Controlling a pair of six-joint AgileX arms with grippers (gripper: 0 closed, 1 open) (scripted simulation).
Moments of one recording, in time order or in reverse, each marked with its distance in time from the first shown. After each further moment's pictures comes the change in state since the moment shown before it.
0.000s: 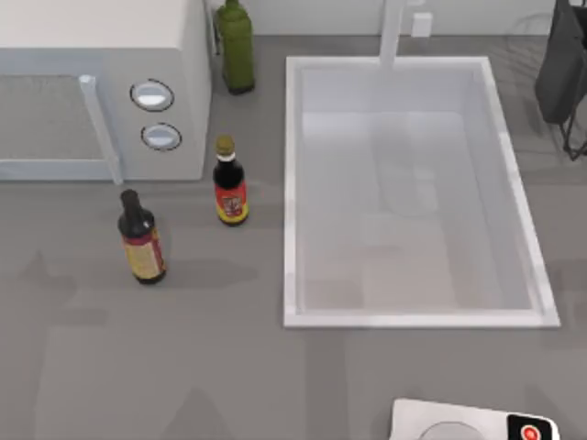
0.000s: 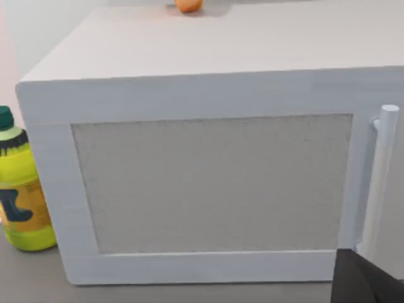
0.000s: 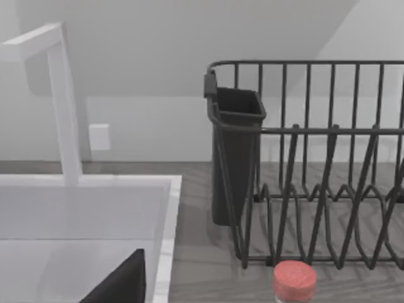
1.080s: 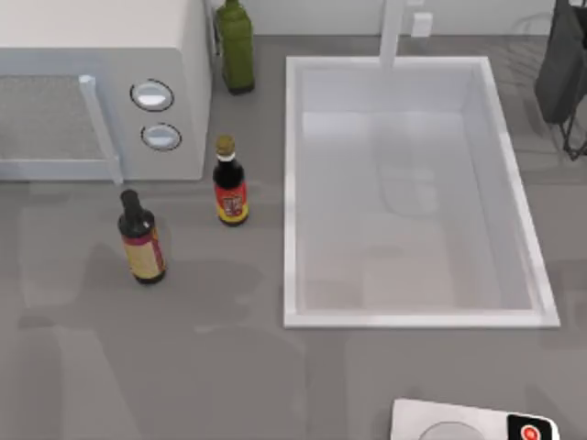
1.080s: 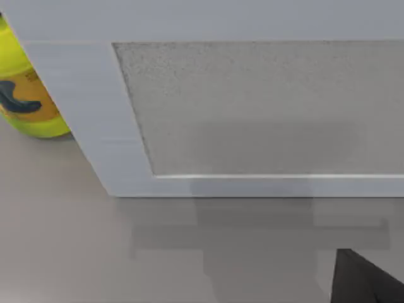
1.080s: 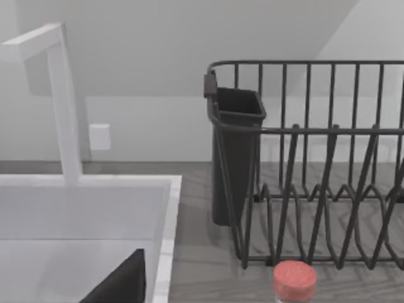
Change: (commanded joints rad) left arm 0.168 1.135 0.739 -0.230 0.107 0.169; right arm 0.000 0.000 0.000 0.000 0.000 0.000
